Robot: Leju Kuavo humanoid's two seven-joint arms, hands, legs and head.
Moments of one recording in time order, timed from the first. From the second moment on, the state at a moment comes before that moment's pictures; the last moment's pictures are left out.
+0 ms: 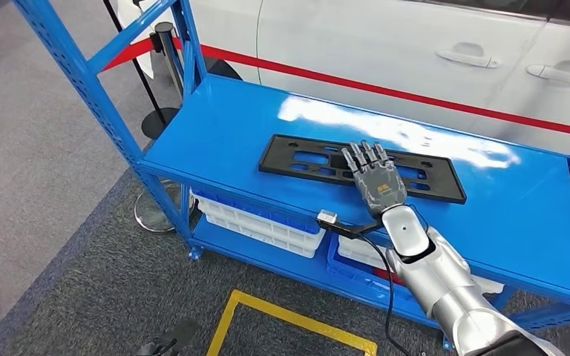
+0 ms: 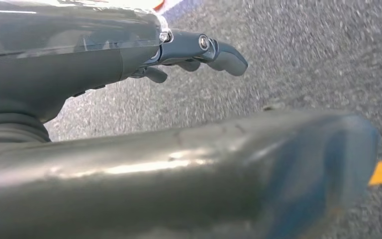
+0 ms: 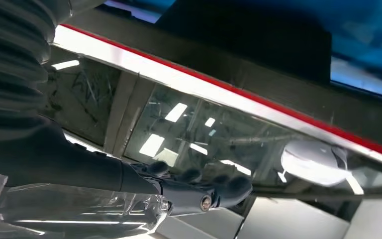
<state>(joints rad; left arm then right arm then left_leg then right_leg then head) -0.14 -0.19 0.79 -0.19 -1.50 0.21 0.02 -0.78 0.00 0.66 -0.49 1.56 -0.44 -0.04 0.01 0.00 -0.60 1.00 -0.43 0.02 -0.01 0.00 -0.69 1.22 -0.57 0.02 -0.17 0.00</state>
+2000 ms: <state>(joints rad) -0.11 -0.18 0.77 -0.19 -1.46 0.25 -0.04 -0.89 -0.01 0.44 -1.16 0.28 0.17 -0.48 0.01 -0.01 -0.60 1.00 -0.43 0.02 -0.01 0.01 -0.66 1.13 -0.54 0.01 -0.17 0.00</state>
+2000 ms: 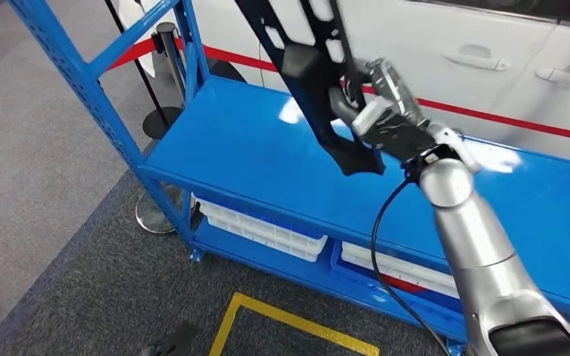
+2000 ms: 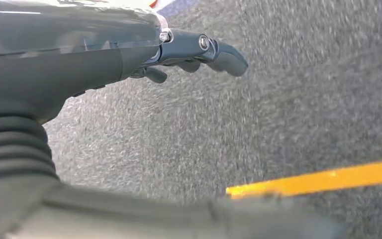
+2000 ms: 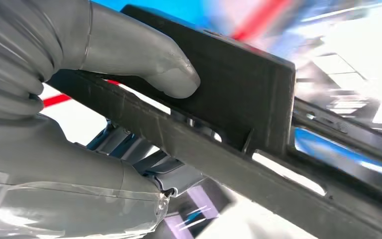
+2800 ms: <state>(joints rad) -0.11 -0.18 0.80 -0.19 -1.41 0.30 -0.14 -0.52 -0.14 0.48 -1.54 -0.24 0.49 -0.50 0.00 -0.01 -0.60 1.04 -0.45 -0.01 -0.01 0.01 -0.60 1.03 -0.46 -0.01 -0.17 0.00</state>
